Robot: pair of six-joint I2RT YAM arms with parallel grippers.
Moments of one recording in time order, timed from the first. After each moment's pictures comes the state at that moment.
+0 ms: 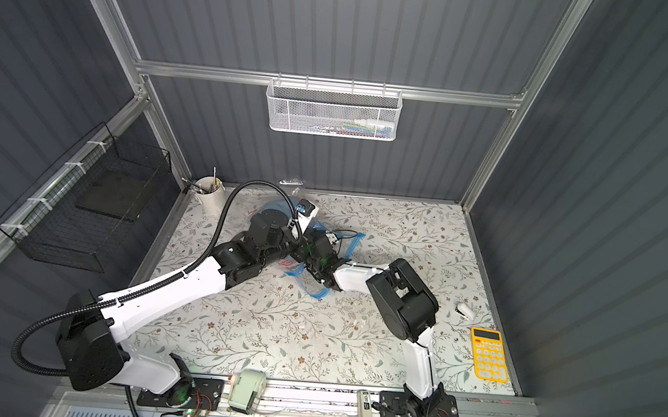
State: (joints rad) left arm -0.80 1.44 1.19 -0.15 -0.11 0.03; right arm 0.74 2.05 1.22 0.33 0.11 1.31
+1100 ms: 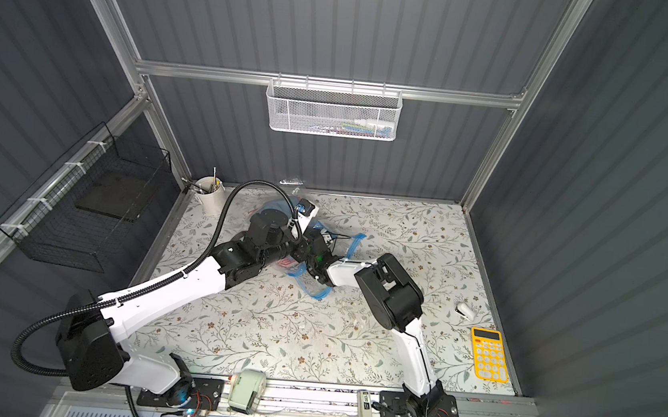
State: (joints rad) left arm -0.80 1.43 1.19 -0.16 -0.10 0.03; right arm 0.73 2.19 1.34 0.37 0.06 1.41
